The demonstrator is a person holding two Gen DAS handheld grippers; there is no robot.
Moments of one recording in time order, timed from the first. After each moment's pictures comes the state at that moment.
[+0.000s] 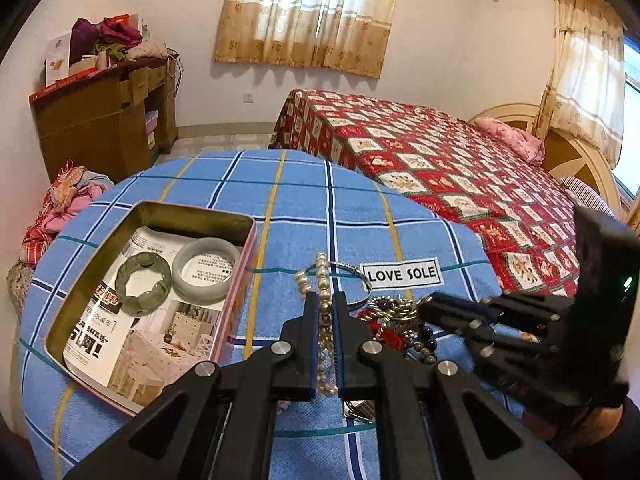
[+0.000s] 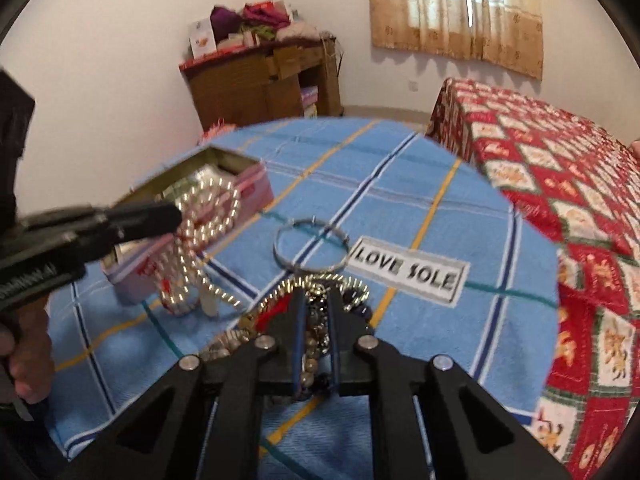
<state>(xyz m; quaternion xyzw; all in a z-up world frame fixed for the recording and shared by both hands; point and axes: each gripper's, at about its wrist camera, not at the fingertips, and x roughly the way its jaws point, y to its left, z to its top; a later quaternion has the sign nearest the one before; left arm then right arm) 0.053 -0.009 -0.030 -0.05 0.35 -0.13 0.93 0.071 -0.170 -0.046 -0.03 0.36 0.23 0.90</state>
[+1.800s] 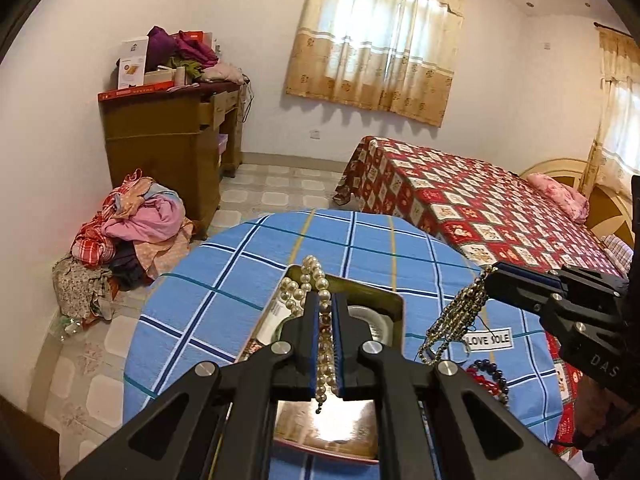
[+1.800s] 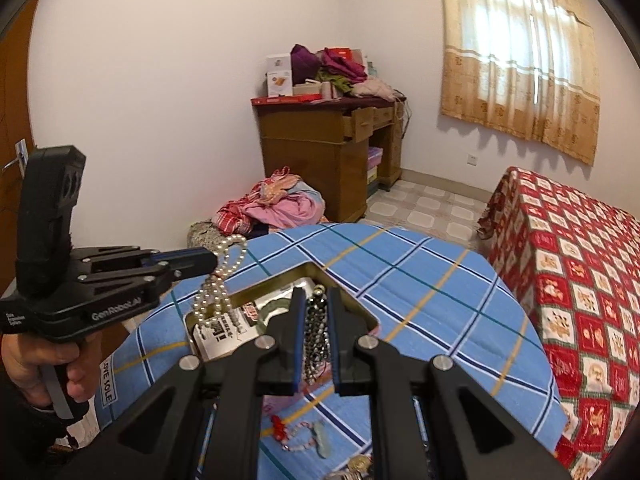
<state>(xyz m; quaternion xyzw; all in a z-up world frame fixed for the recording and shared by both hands) 0.062 0.119 0.017 -0.08 0.30 -0.03 0.95 0.091 -0.057 0.040 -0.08 0.28 0.33 0.90</state>
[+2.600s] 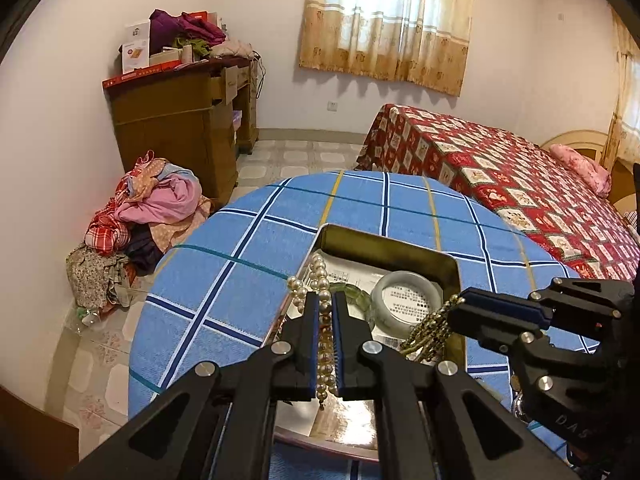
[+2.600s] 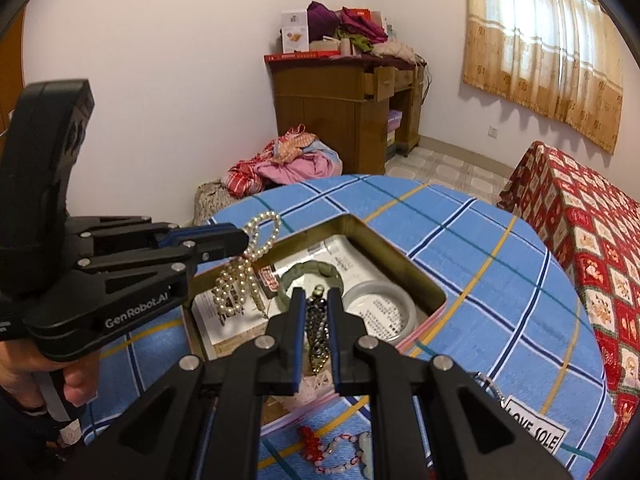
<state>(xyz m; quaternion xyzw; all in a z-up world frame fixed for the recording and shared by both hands) 0.082 0.130 -0.029 -0.05 0.35 0.00 0.94 0.102 -0.014 -0.018 -0.11 0.34 0.34 0.87</state>
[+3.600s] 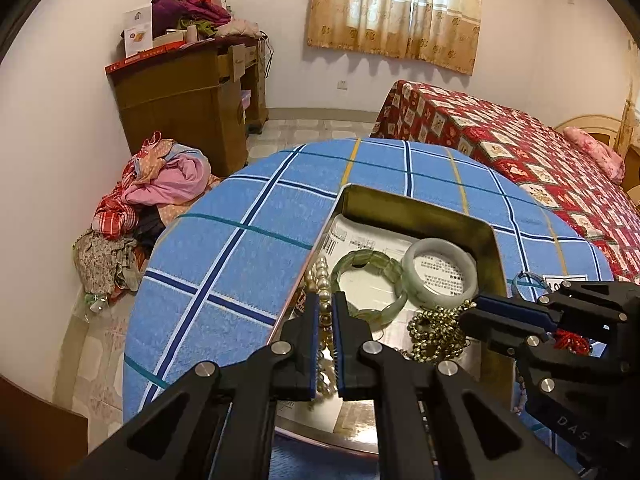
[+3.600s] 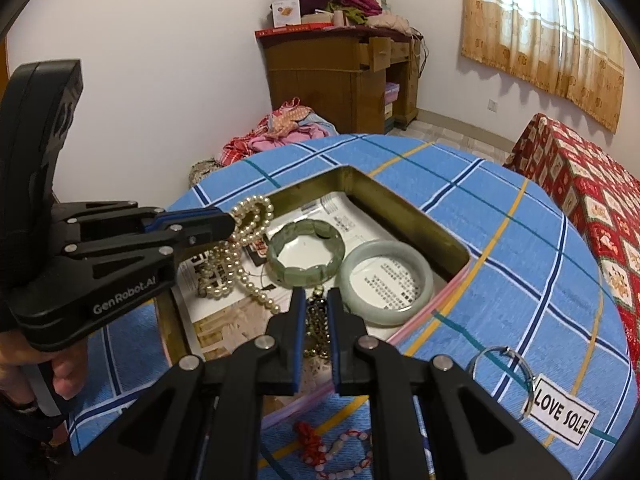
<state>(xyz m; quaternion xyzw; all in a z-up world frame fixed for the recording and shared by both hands) 0.094 0.138 -0.063 -0.04 0.38 0.02 0.92 0.112 -0.007 -0.053 -0.11 0.38 0.33 0.86</state>
